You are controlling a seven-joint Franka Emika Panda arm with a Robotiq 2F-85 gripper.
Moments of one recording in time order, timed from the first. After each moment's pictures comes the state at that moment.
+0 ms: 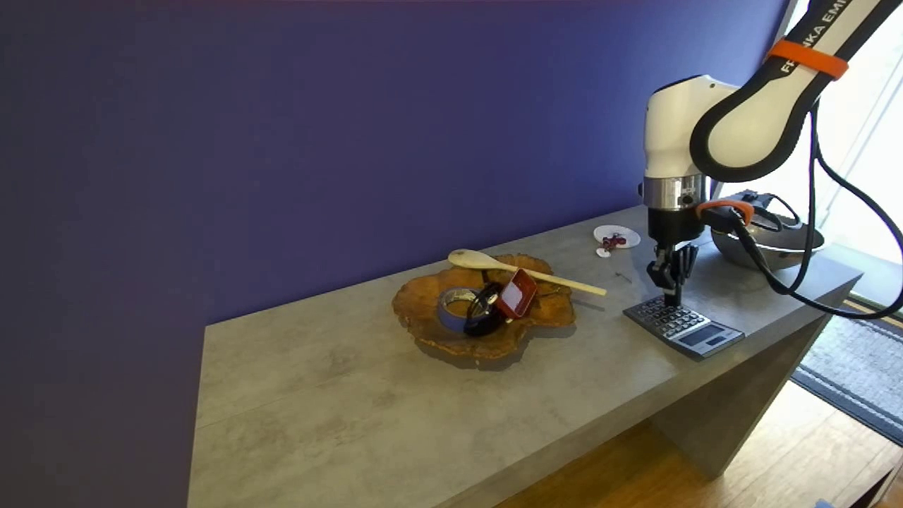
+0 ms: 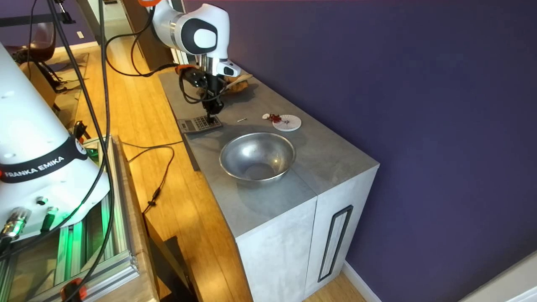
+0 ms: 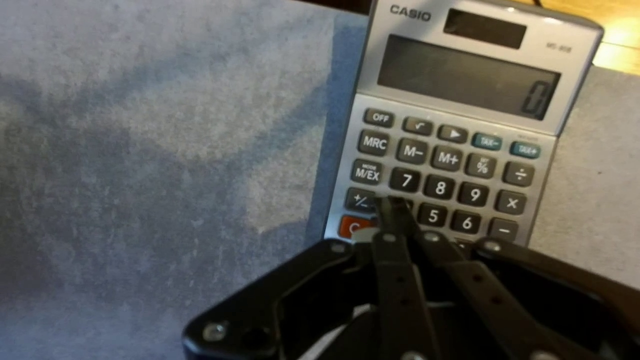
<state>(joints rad) 0.25 0.43 0.13 -2.37 0.03 2.55 0.21</state>
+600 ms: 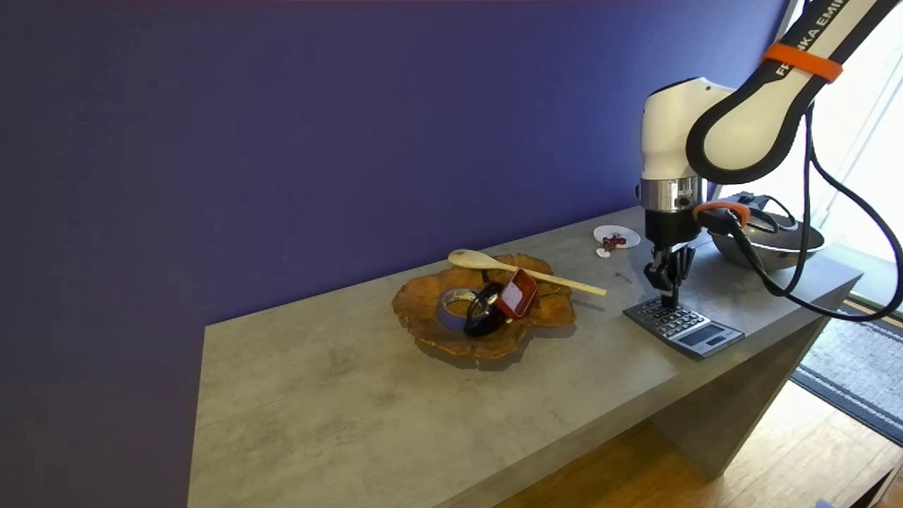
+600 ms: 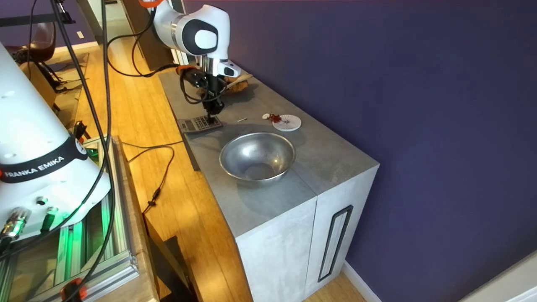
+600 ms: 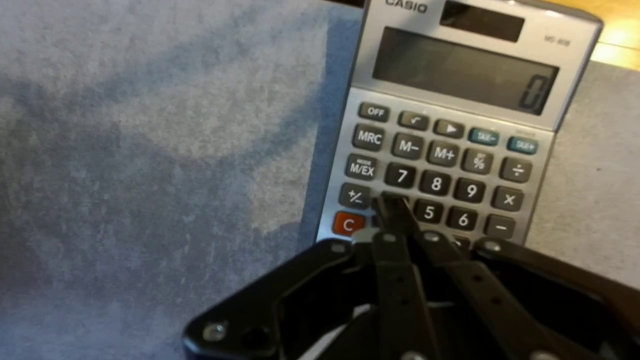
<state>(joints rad) 0.25 0.44 0.13 -2.36 0.03 2.55 0.21</state>
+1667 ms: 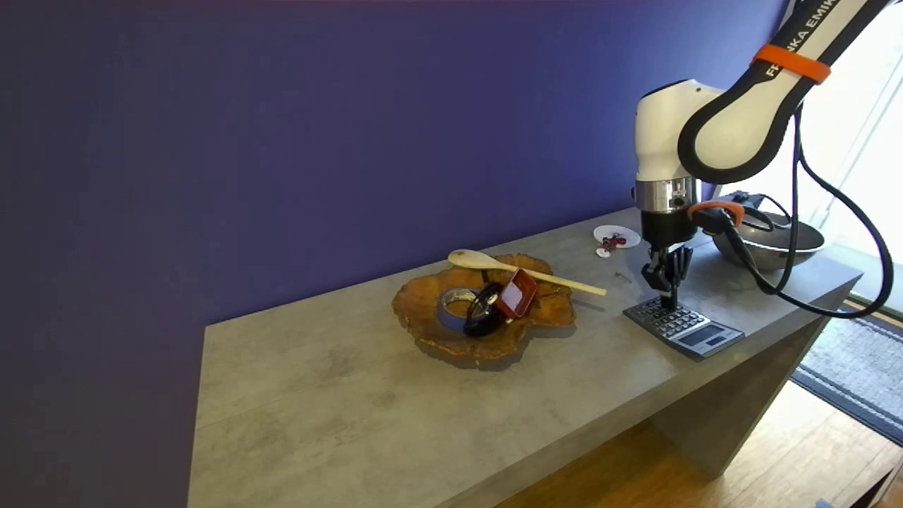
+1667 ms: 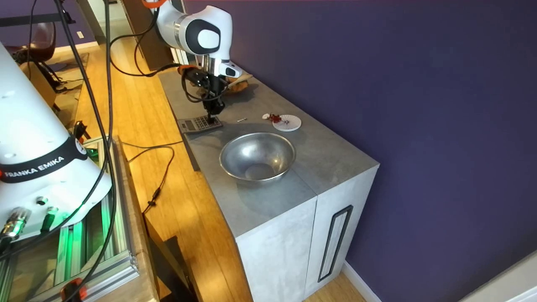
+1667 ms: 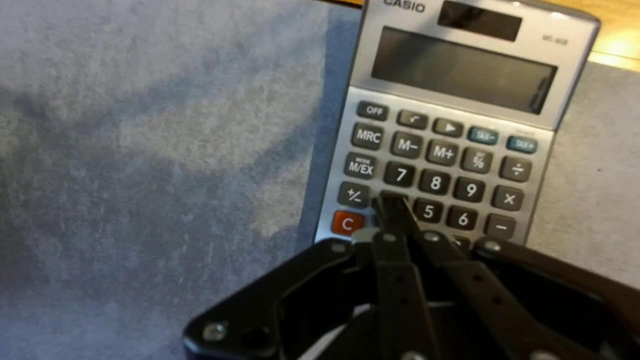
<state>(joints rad) 0.25 0.46 0.13 -2.32 0.03 2.50 0.21</state>
